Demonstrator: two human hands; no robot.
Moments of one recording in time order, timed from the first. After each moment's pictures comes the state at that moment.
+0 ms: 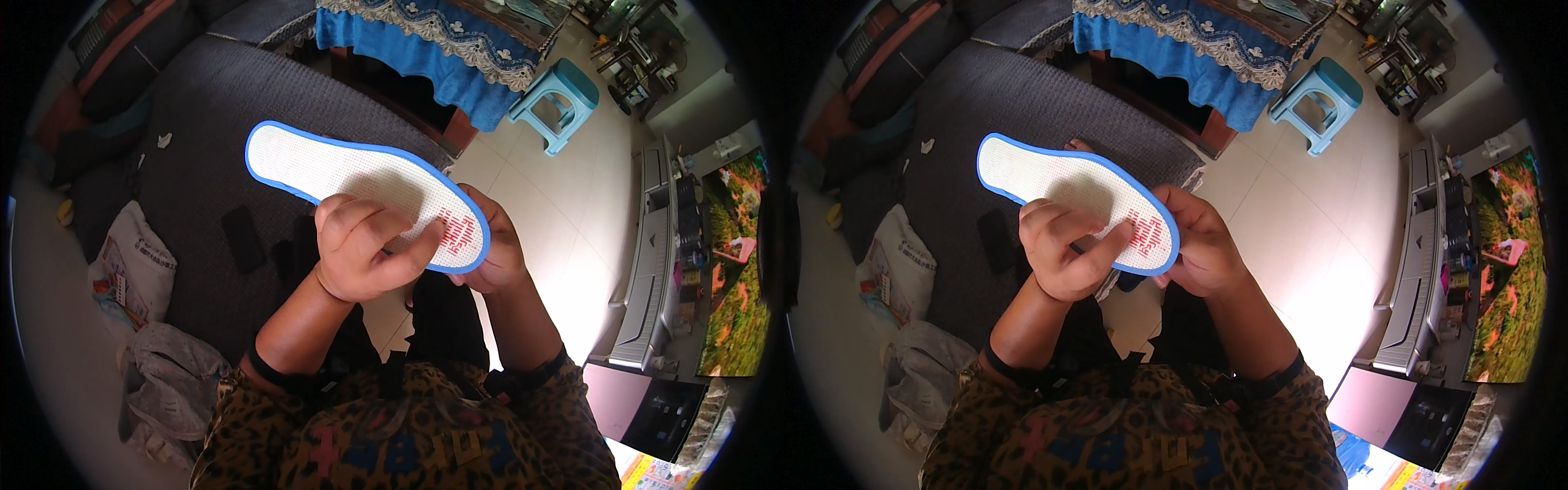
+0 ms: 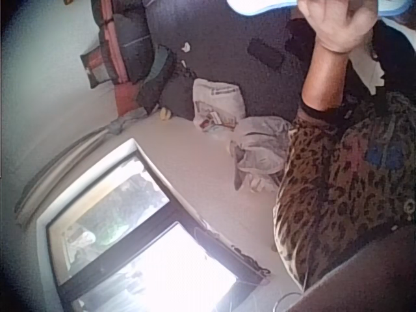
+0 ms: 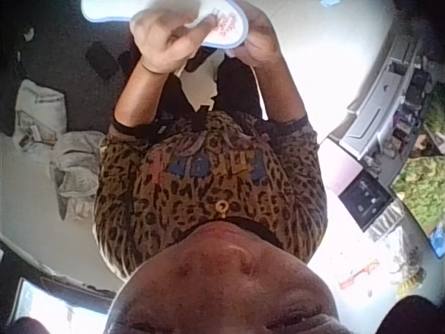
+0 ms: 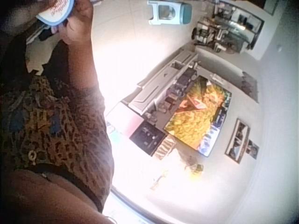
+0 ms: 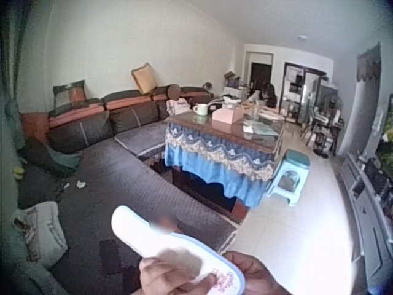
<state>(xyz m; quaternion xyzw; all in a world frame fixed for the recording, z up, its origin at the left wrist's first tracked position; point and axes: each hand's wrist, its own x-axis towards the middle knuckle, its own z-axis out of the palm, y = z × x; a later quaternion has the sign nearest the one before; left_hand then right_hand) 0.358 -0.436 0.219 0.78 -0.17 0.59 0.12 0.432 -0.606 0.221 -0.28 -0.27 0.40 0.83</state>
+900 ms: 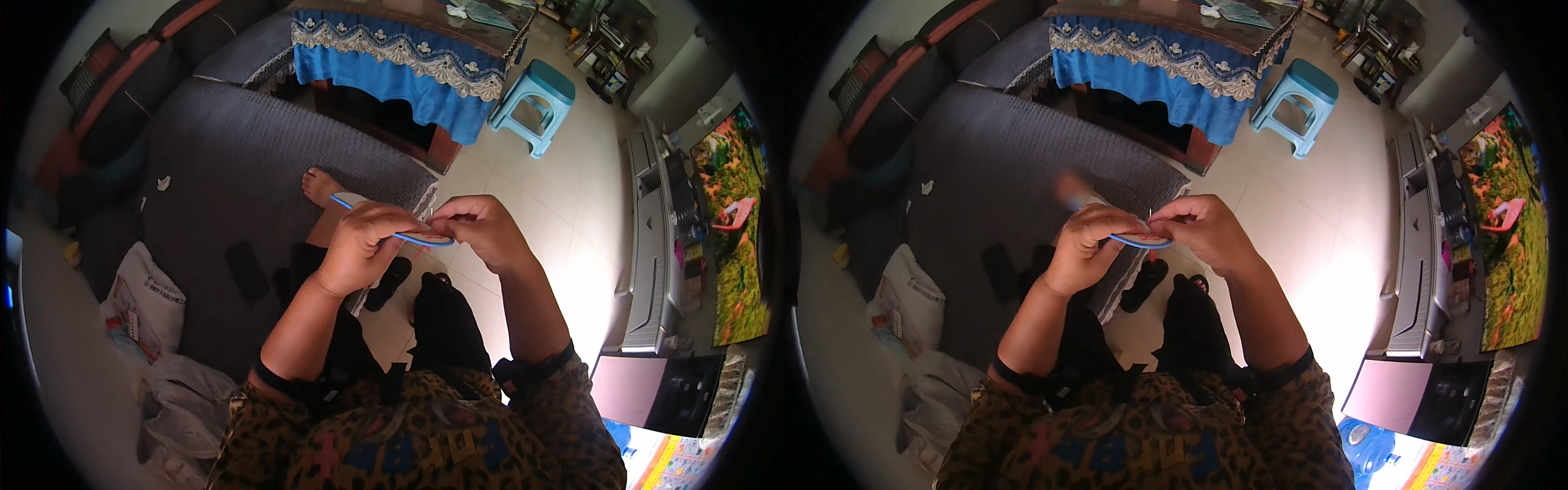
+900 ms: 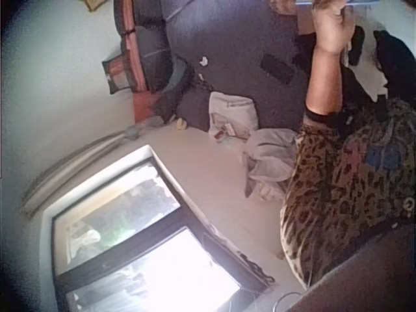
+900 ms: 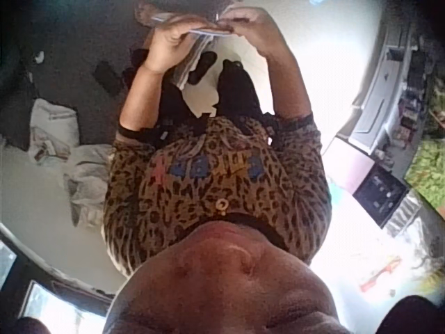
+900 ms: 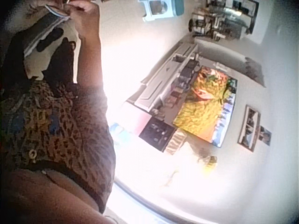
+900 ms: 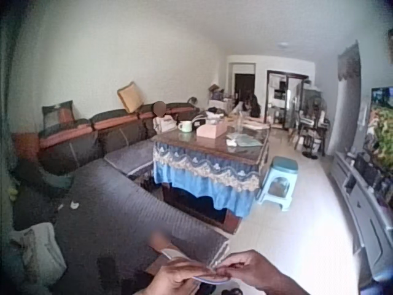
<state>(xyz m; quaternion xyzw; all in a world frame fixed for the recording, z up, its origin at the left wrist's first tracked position) 0.386 -0.435 0.204 0.81 -0.25 0.24 0.48 0.459 -0.646 0.238 -0.70 -0.23 0.25 0.63</state>
